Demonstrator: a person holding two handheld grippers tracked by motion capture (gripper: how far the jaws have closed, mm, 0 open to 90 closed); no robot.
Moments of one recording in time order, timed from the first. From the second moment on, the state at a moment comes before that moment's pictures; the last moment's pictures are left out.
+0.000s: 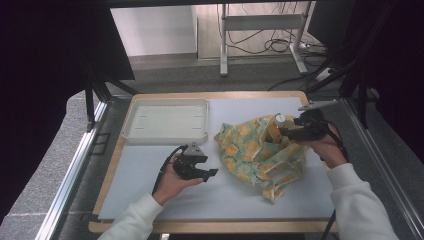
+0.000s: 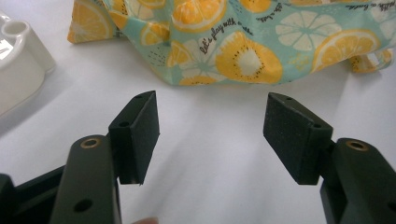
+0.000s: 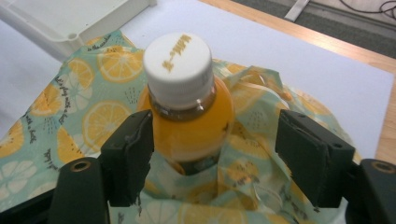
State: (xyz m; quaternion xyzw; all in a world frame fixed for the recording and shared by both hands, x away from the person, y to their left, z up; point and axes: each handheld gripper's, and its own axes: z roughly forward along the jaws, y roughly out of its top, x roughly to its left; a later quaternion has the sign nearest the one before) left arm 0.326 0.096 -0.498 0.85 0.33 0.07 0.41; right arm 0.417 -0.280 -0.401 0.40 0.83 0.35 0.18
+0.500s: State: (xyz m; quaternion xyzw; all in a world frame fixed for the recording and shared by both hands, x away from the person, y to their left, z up) left arm 0.325 0.098 -0.498 0.85 0.32 0.07 0.41; right arm 0.440 -0.246 -0.418 0.40 0.85 0.30 0.15
